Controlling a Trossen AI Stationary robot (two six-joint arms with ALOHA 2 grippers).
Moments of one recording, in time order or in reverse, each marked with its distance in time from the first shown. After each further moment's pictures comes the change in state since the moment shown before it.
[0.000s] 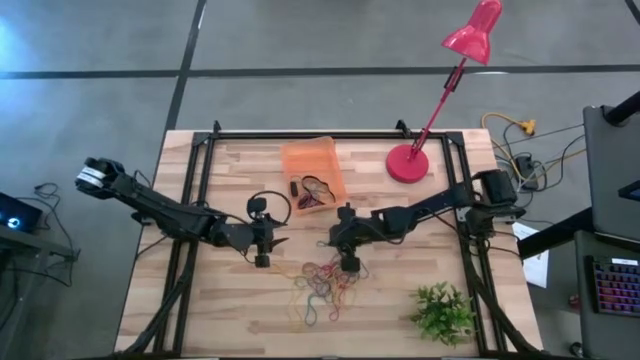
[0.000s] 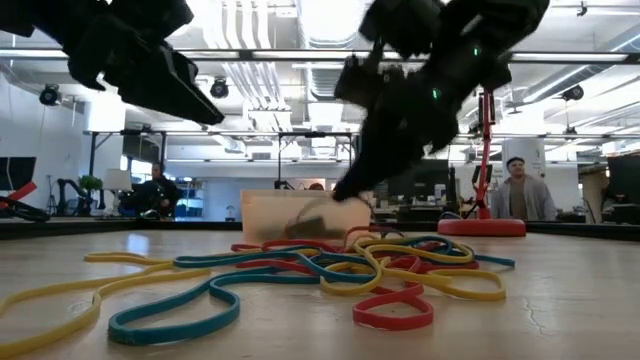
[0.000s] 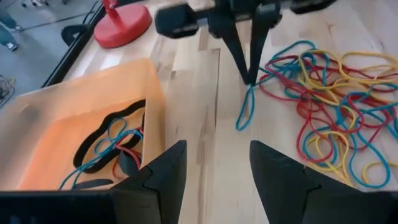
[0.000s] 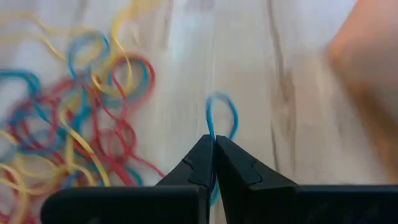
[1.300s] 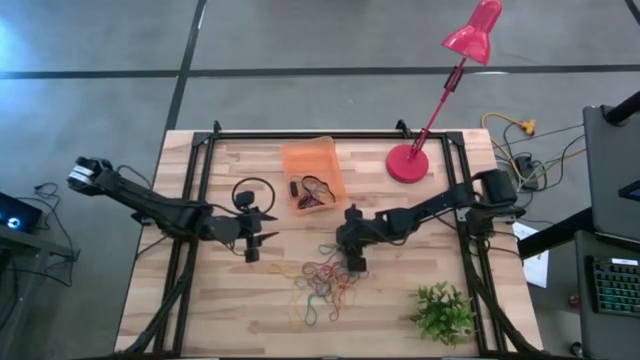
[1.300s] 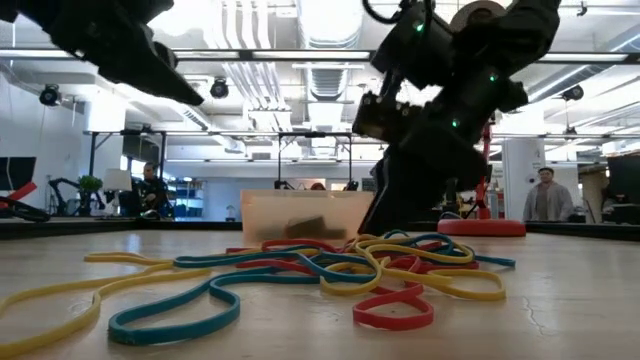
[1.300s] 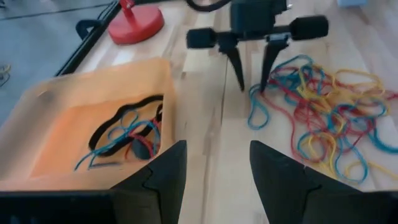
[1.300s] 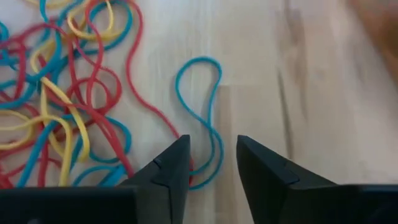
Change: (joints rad) left arm 0.000 -0.190 -0.006 -0.168 -0.002 -0.084; right arm -0.007 0.022 -0.087 0.020 -0.001 0.041
